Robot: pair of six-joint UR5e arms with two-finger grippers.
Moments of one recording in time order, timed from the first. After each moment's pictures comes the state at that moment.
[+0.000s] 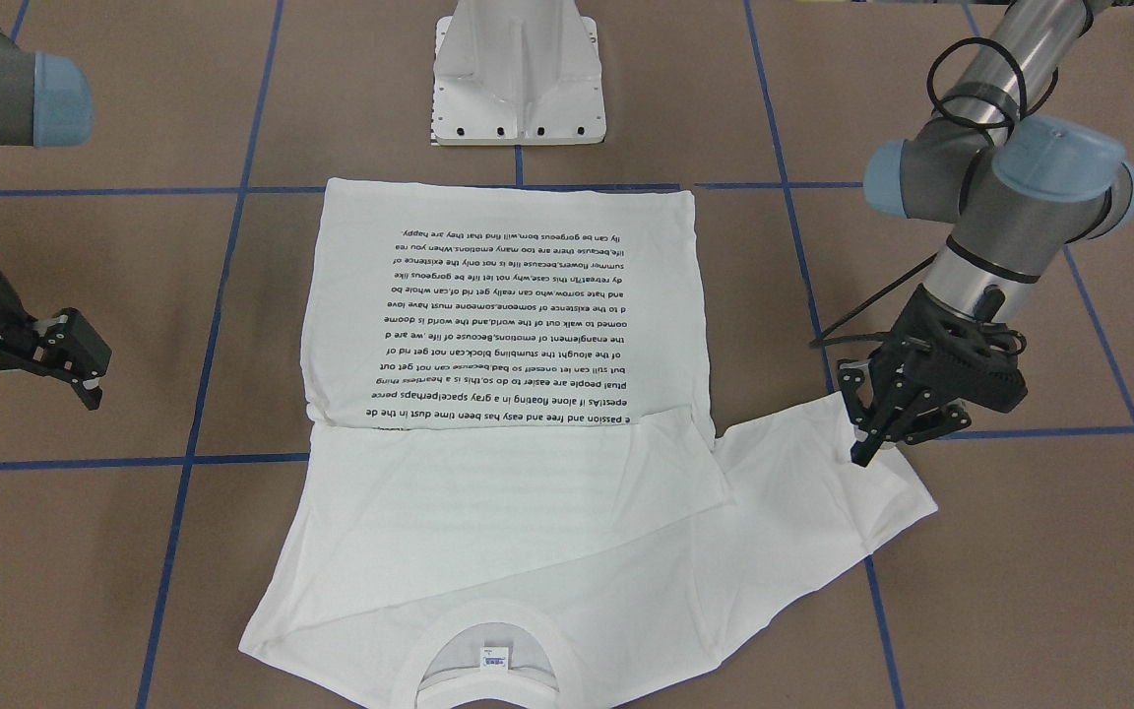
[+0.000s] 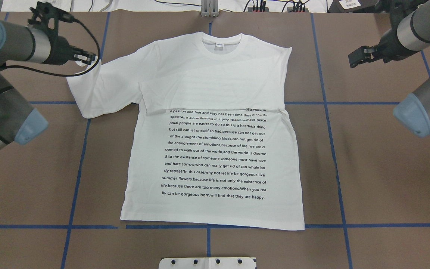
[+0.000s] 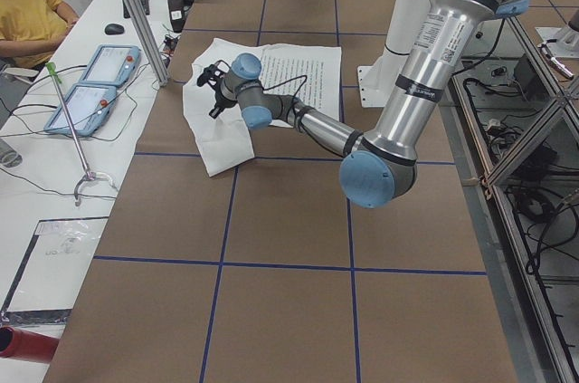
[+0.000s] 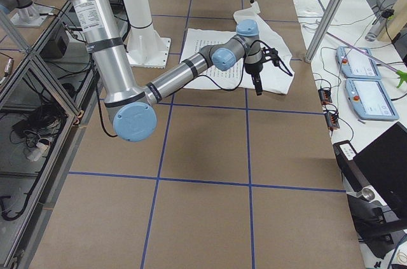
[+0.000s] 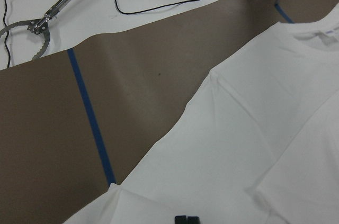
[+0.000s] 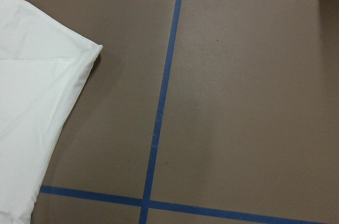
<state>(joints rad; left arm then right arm) -0.94 -2.05 -1.54 -2.23 -1.90 -0.69 1.06 -1.26 1.82 -1.45 1.99 0.66</state>
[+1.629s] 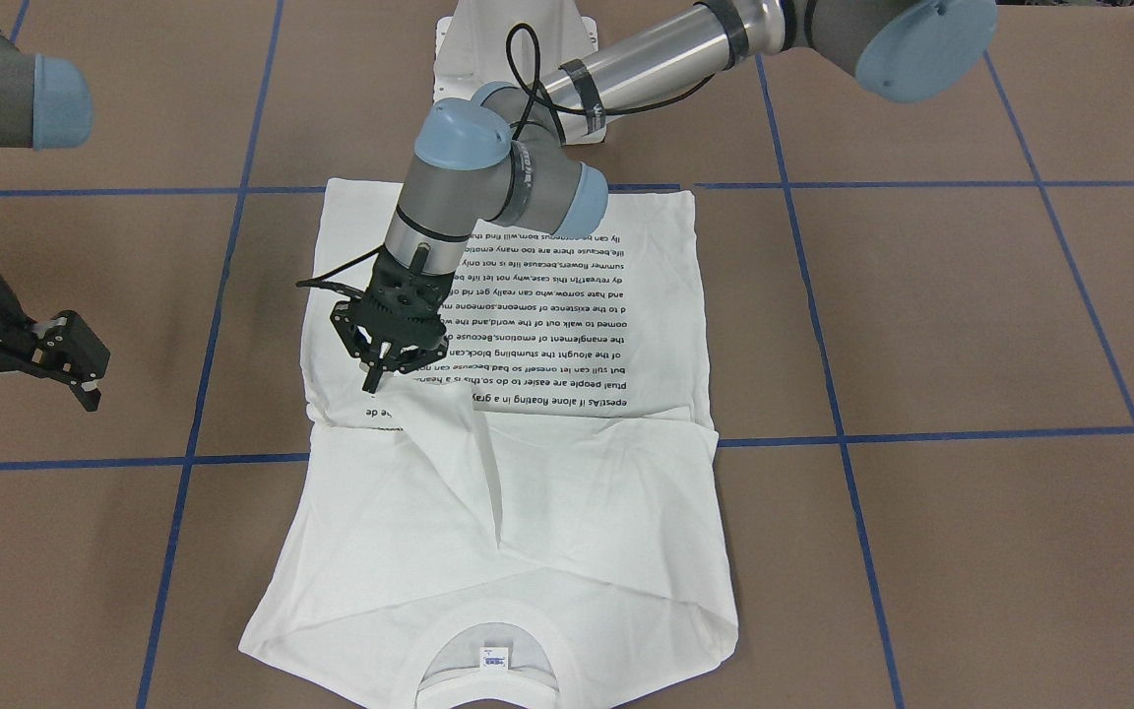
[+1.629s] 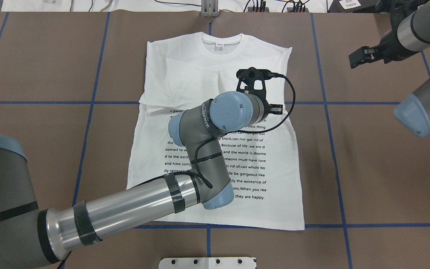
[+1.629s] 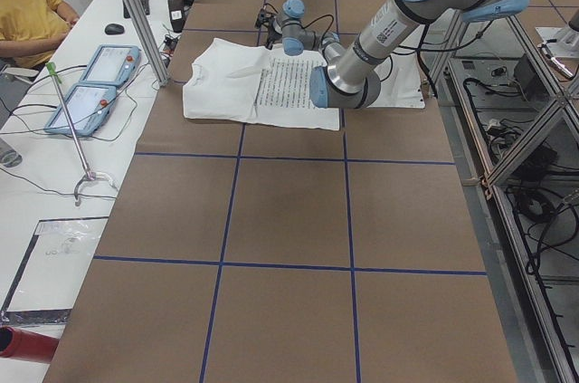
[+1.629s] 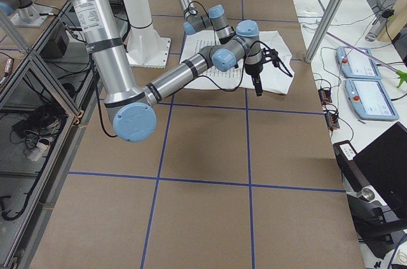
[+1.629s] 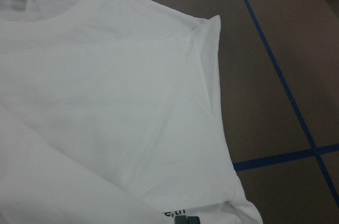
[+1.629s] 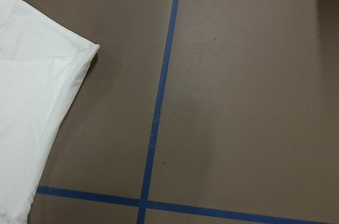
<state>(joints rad) -0.43 -2.70 -0.98 -2.35 -1.53 -1.17 1.06 -1.26 1.82 -1.45 1.99 0.66</state>
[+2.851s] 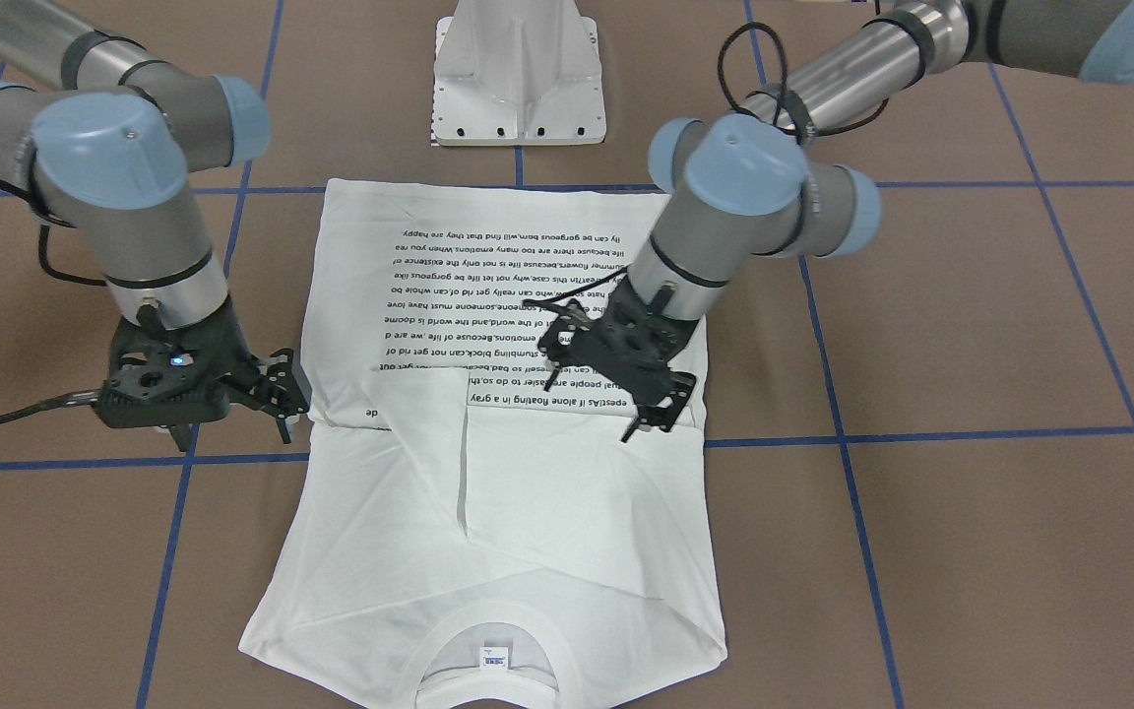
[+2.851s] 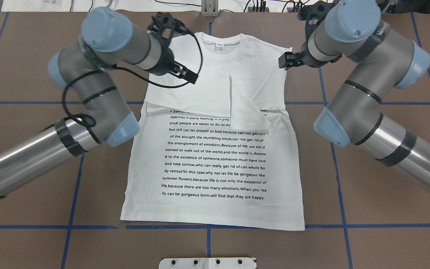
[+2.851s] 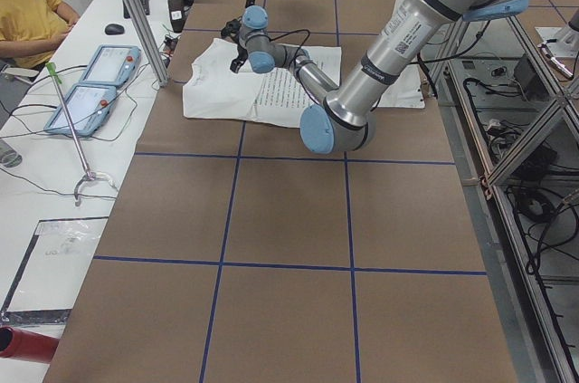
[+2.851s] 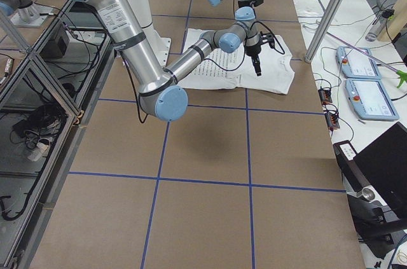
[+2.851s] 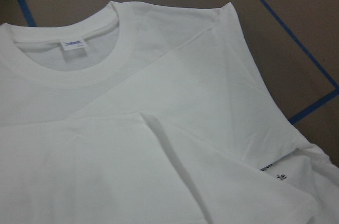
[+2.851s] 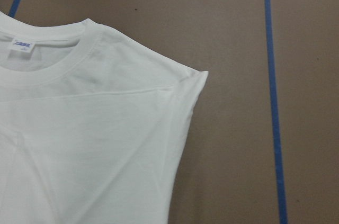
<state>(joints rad) -0.81 -2.29 -1.42 -2.16 -2.00 -0.56 0.81 -0.97 1.63 -1.46 1.76 0.91</state>
